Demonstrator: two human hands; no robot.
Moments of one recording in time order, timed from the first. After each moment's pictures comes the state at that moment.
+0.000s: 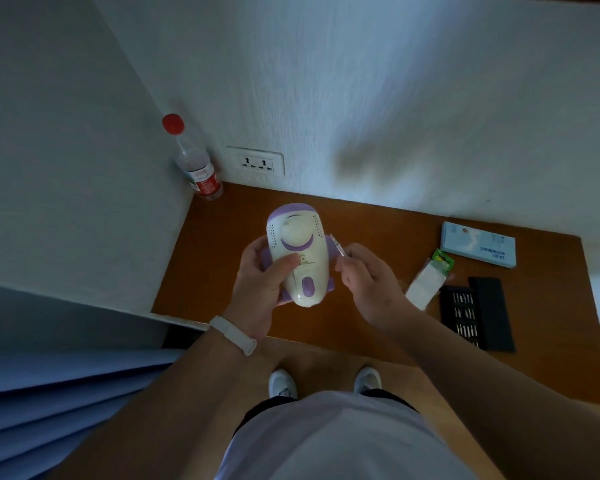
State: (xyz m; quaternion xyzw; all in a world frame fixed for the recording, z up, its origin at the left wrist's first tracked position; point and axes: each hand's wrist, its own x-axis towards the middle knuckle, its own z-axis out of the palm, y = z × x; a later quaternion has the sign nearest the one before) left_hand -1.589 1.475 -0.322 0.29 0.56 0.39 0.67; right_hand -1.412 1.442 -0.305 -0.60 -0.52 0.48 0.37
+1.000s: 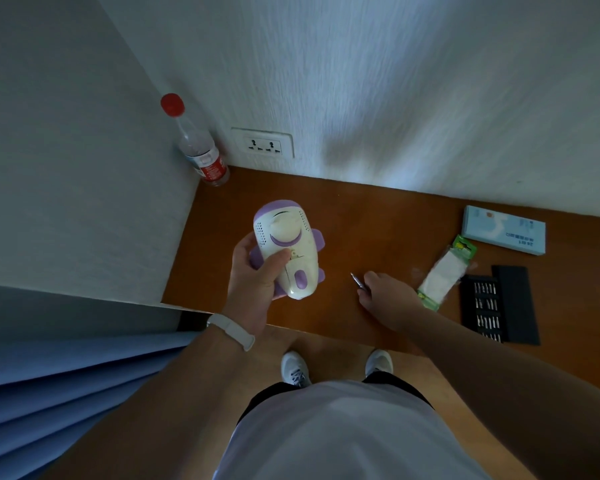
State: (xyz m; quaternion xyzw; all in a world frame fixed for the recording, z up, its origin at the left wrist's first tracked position) left_hand -1.611 1.480 -0.348 0.31 0.60 0.40 0.63; right_hand -1.370 1.447 -0.437 -0.67 -0.67 0.31 -0.07
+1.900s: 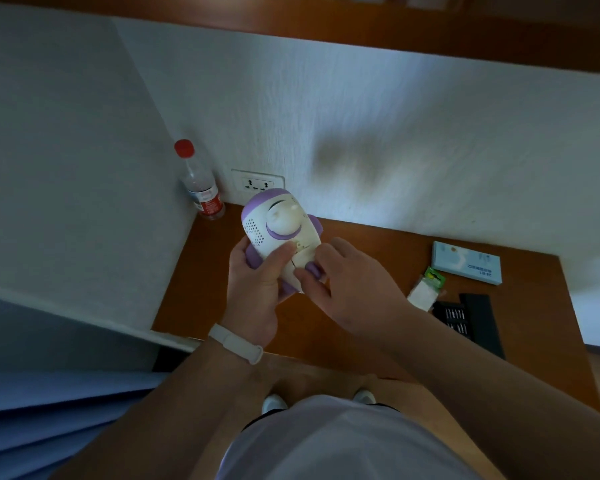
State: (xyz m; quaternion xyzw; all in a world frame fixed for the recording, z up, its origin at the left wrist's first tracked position) left_hand -1.588 1.471 -0.261 0.26 0.51 0.49 0.65; right_hand -1.443 1.446 -0.247 -0.54 -0.80 0.04 0.27
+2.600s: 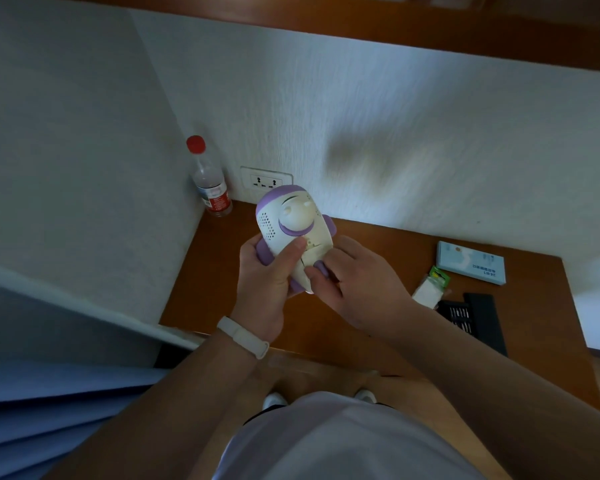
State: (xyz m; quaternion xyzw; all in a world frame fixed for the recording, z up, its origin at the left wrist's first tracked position) left_hand -1.594 1.468 -0.256 0.28 0.52 0.48 0.65; right_hand -1.446 1.446 -0.260 -0.50 -0.81 0.03 0.30
